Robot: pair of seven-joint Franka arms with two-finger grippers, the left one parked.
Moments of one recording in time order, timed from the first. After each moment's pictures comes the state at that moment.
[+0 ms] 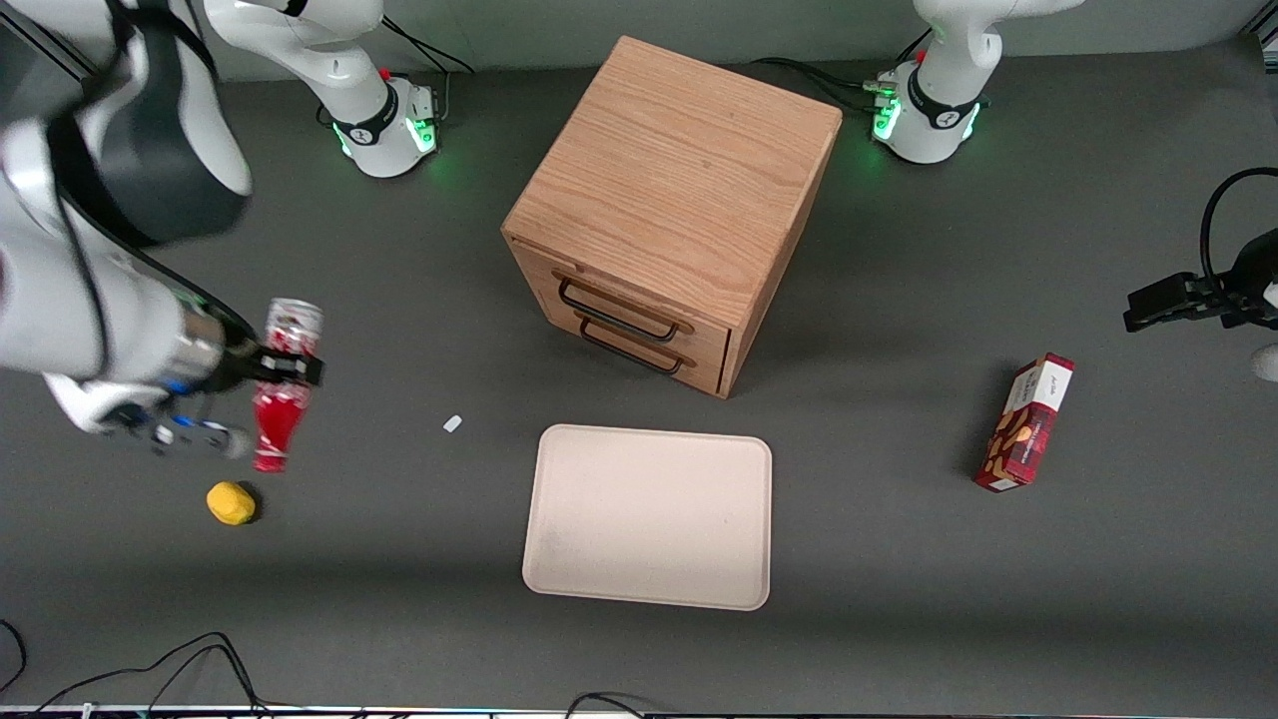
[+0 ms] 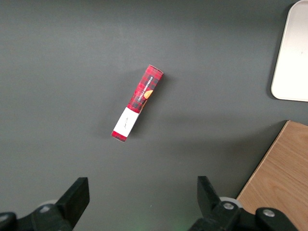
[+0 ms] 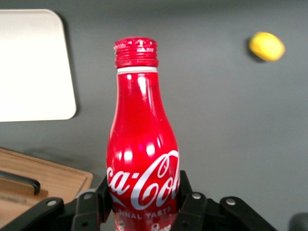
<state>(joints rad) 0.15 0.50 0.12 -1.13 -0.04 1.45 0.36</state>
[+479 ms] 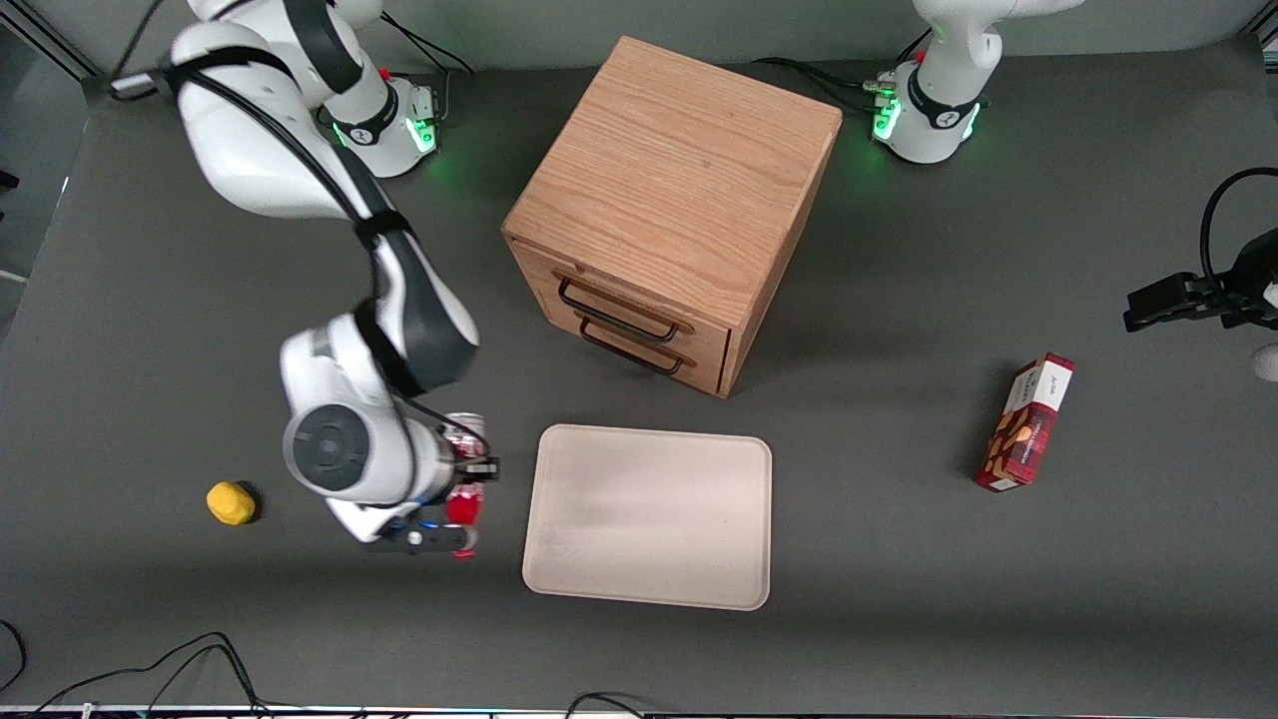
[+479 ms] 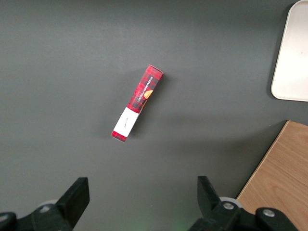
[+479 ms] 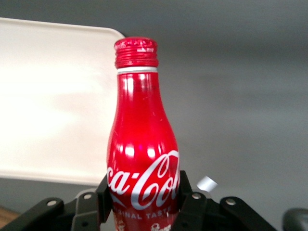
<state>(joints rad) 0.34 0.91 0.08 -0.96 -0.04 1.79 0.41</state>
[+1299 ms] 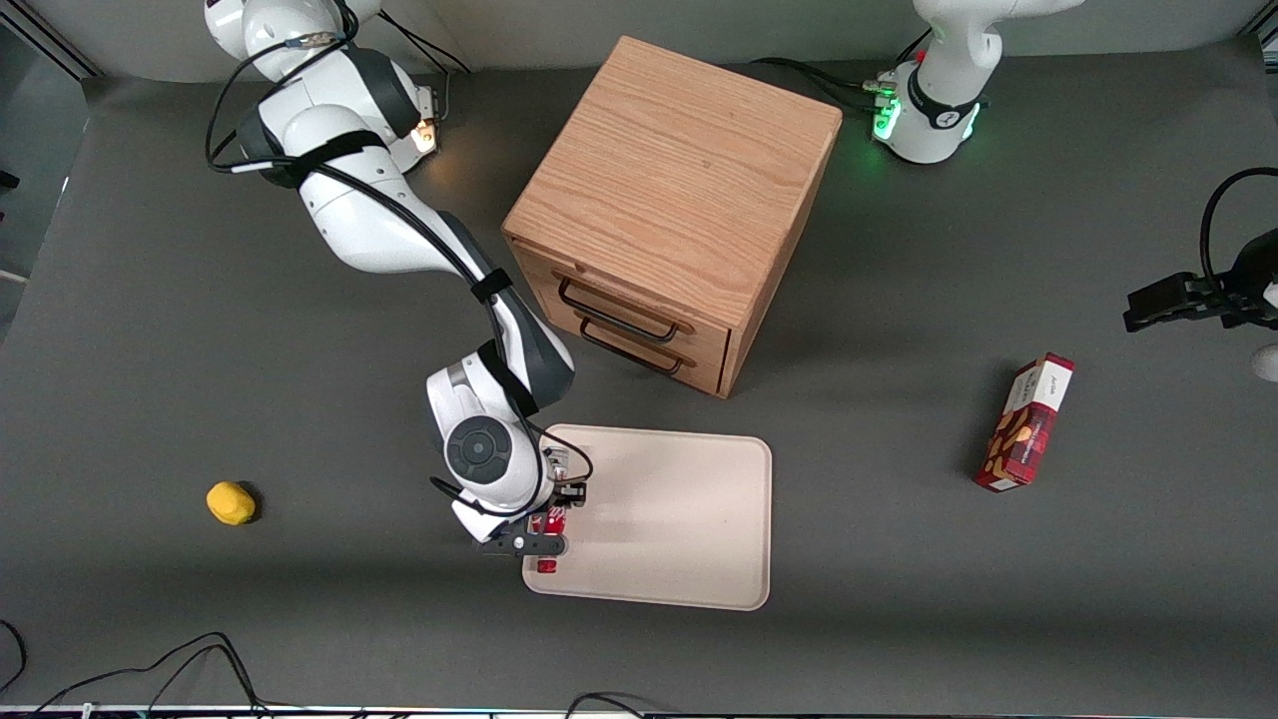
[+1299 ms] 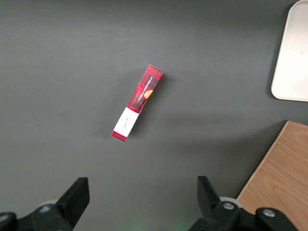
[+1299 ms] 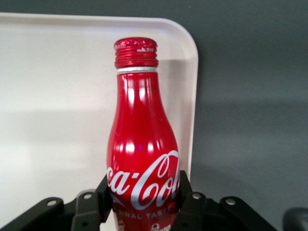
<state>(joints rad) 0.44 1.11 0.04 -0.94 -0.04 2.08 0.53</state>
